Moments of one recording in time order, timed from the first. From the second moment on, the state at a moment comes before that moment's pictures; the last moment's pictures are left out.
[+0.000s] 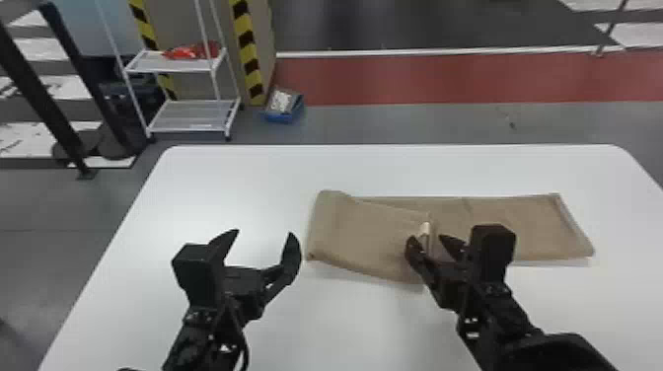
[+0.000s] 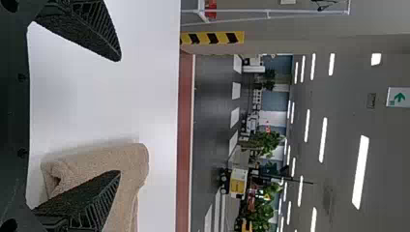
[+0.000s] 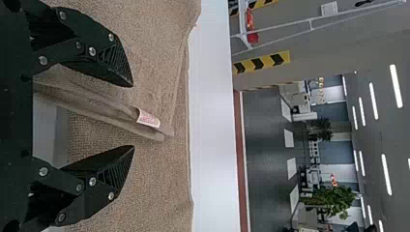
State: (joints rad) left arm 0.37 0.13 -0.13 -1.94 0.13 0.15 0.07; right arm 0.12 -0.03 0.17 -1.65 -0.13 0.32 0.00
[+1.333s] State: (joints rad) left arm 0.38 0.13 -0.12 -1.94 0.13 0.15 0.07; right arm 0.15 -0.03 0.18 -1.71 -0.13 0.40 -0.01
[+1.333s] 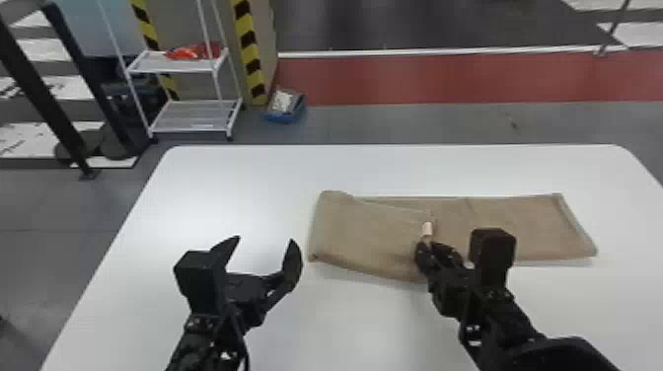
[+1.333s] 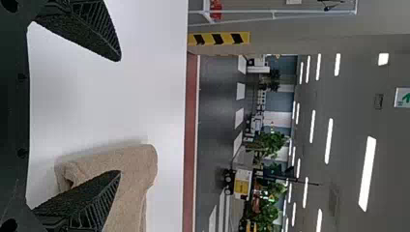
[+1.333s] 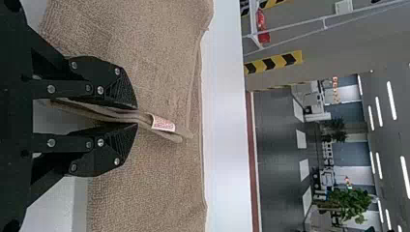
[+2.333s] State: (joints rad) left arm 0.42 0.13 -0.09 -1.99 0.13 0.17 0.08; right arm 0.07 -0.11 -0.02 -1.95 -0.26 0.68 0.12
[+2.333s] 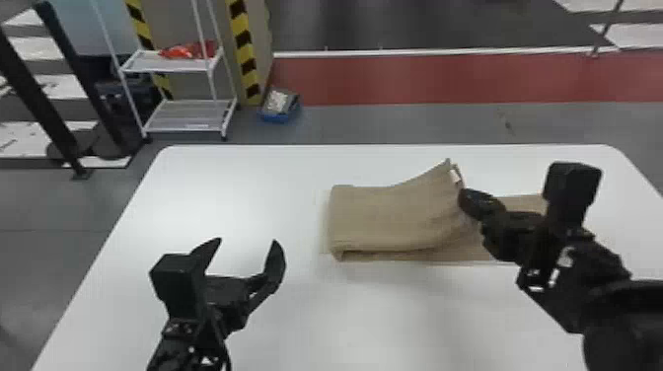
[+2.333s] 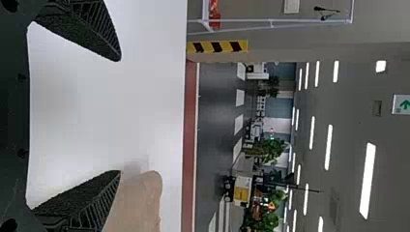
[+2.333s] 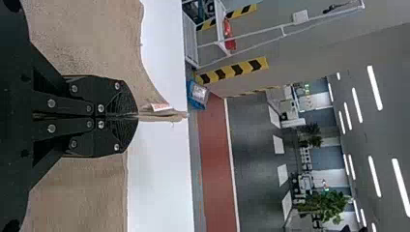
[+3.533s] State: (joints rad) left arm 0.40 0.12 -0.11 -1.97 0.12 0.18 0.08; right arm -0.02 -0.20 -0.27 -1.75 -0.19 0.72 0.24
